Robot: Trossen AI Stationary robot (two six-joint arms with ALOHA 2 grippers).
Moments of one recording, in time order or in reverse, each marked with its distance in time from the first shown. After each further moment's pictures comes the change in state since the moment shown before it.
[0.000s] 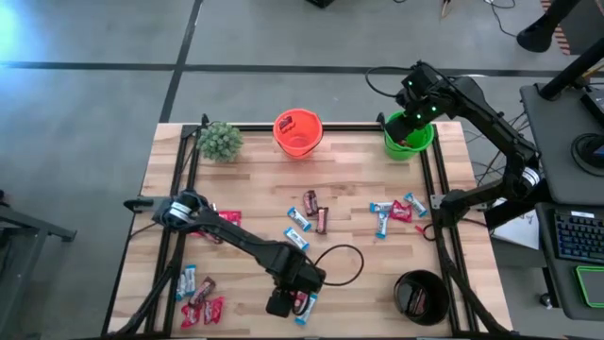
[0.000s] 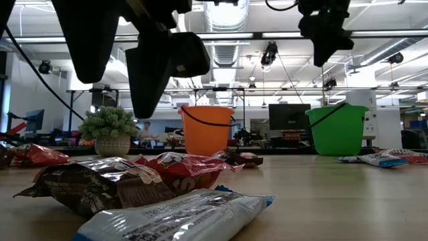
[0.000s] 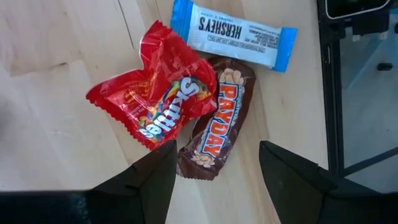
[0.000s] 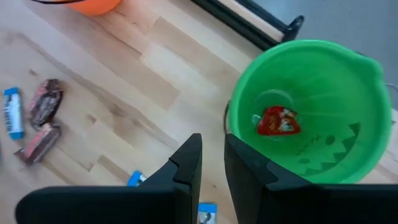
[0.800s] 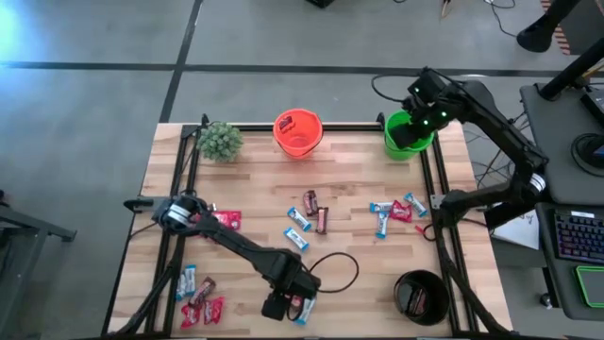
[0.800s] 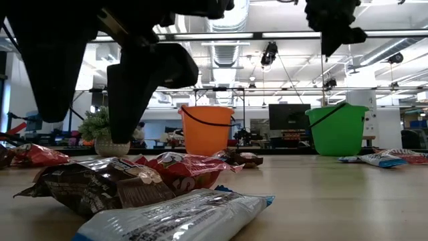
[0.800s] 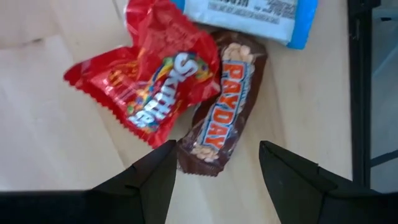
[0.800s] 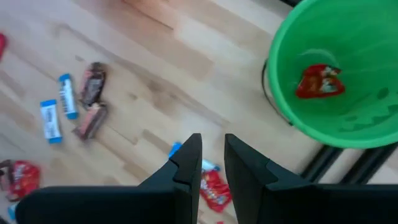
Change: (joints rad) left arm -0.036 0.003 -0.059 0.028 -0.046 -0.007; right arm 0.042 -0.071 0.000 -0.103 -0.110 0.152
